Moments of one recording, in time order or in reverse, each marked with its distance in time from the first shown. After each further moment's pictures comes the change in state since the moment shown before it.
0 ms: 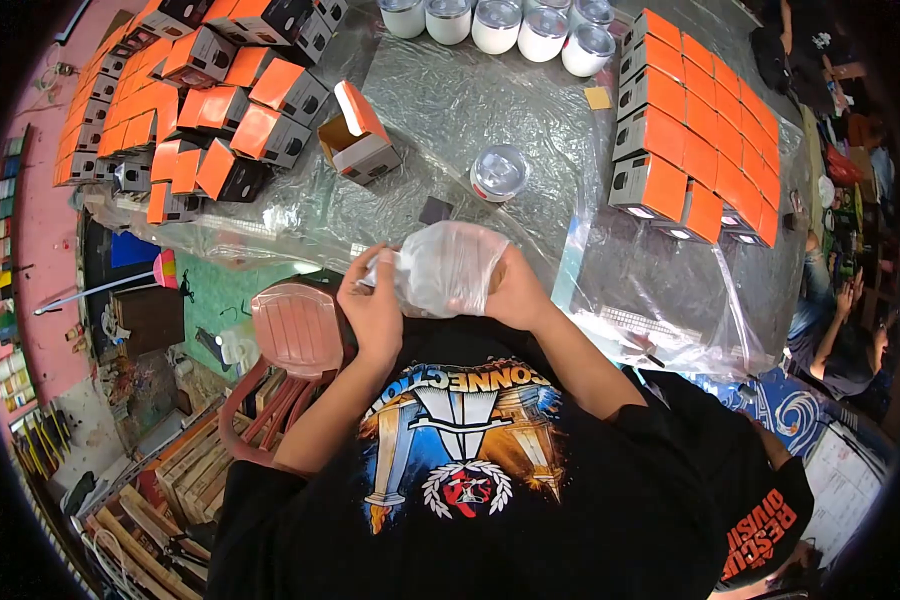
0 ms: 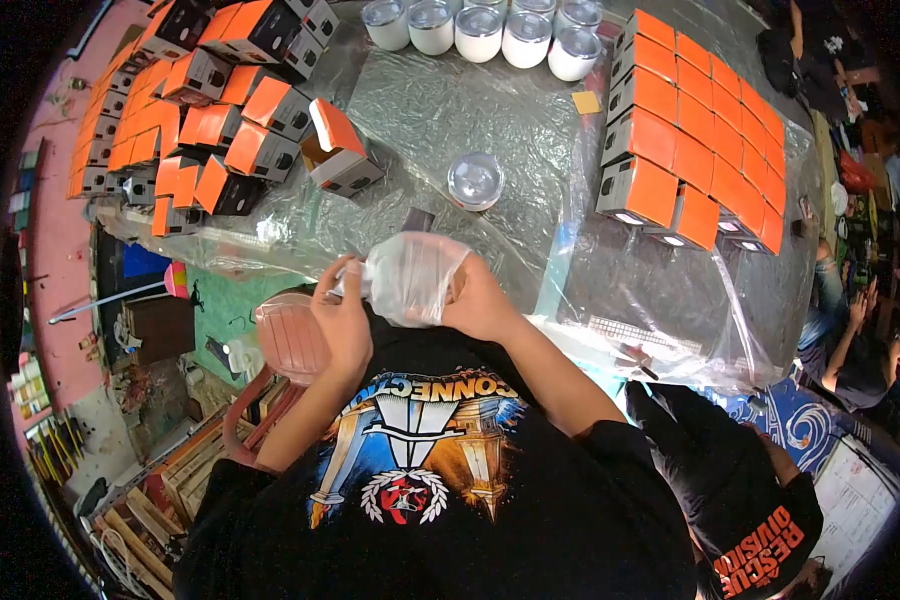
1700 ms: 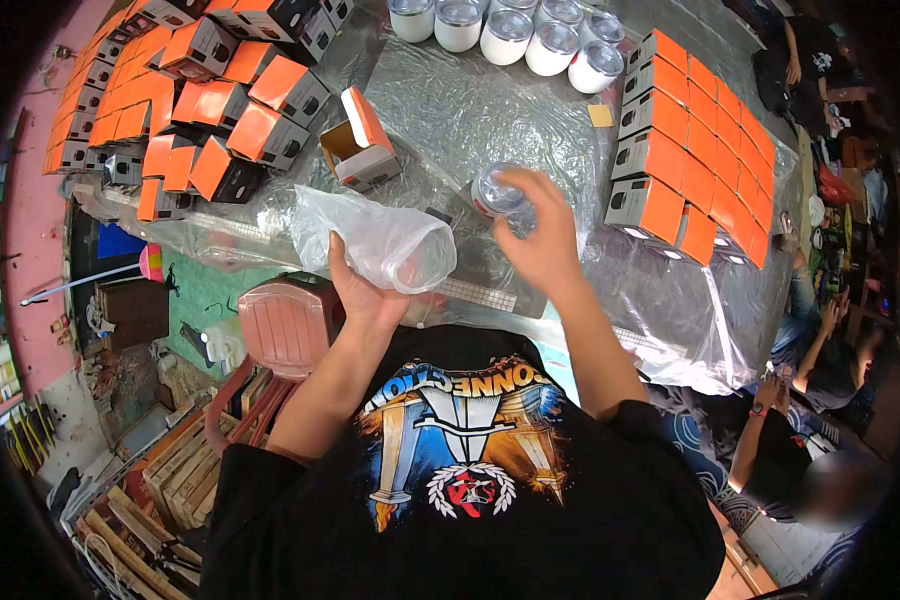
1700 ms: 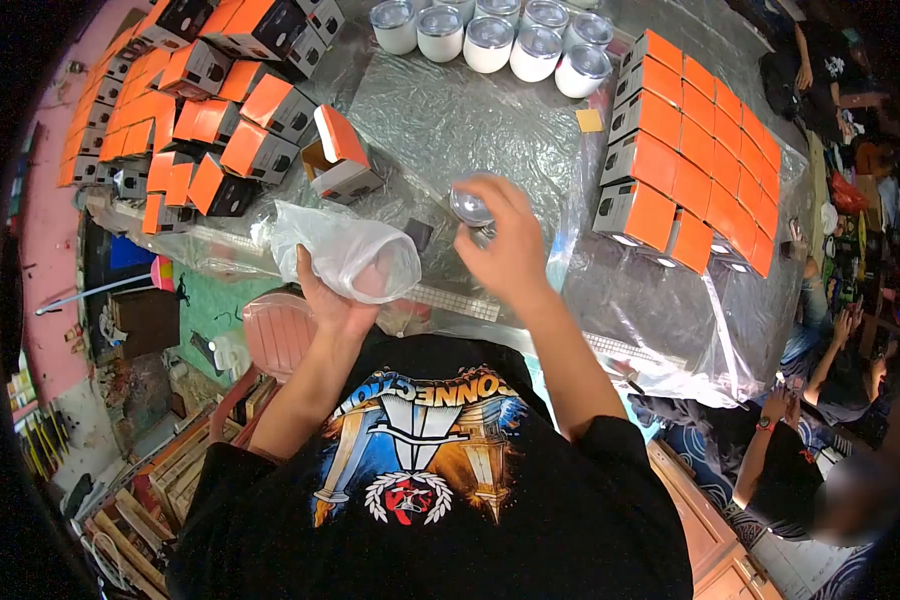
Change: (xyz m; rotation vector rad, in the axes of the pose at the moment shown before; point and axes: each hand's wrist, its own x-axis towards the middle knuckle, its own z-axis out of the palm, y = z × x) left_hand 0.051 0.007 0.011 -1.142 -0.136 -0.509; right_hand 0.050 -0.052 -0.039 -0.863 0.410 -0.046
